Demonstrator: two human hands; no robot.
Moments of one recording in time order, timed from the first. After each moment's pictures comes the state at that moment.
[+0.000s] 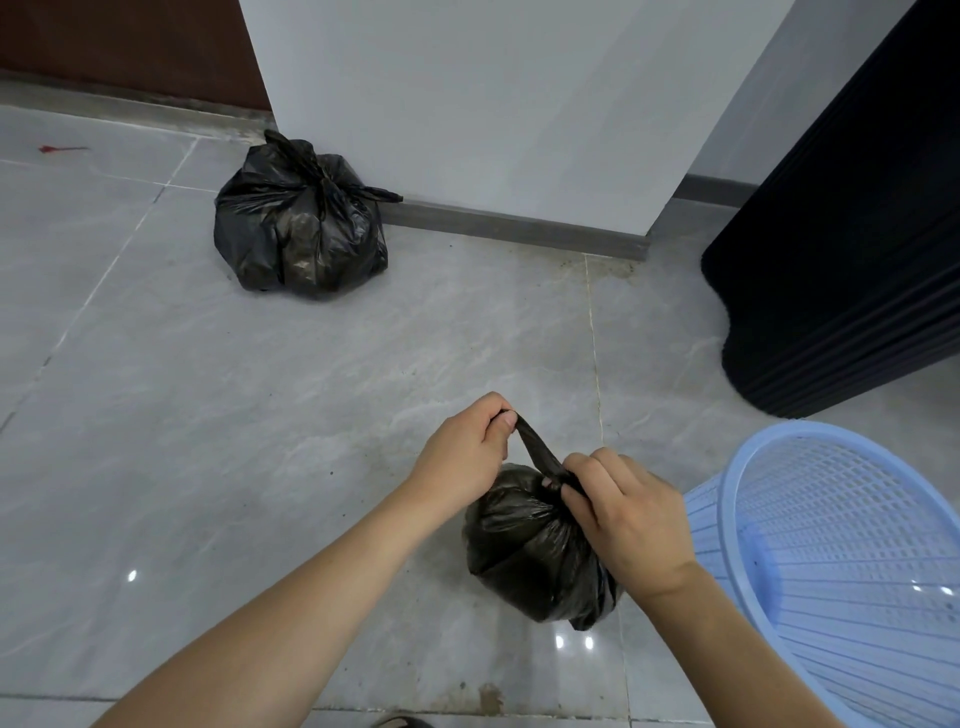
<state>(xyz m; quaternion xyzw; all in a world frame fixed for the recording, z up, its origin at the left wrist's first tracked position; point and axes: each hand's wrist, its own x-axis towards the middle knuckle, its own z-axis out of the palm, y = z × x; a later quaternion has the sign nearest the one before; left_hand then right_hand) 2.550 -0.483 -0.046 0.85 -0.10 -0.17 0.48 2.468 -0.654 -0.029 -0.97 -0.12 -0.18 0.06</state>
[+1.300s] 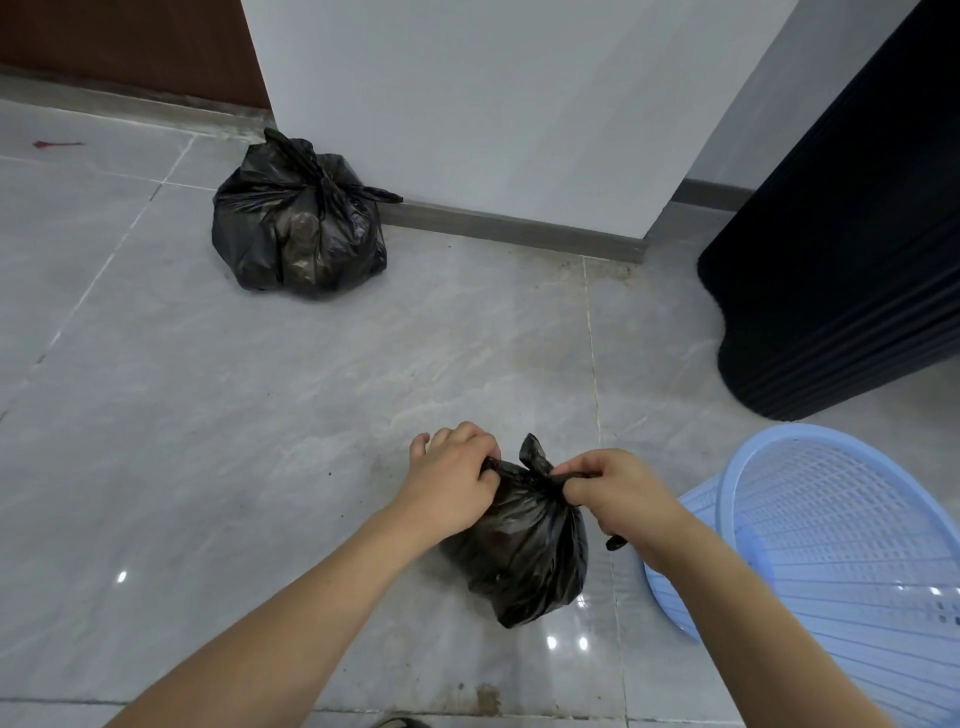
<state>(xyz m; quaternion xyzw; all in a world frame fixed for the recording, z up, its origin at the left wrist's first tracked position) 2.542 -0.469 -0.078 0.92 -0.18 -0.19 0.29 2.496 -0.646 -0.001 -0.81 0.26 0.26 0.46</state>
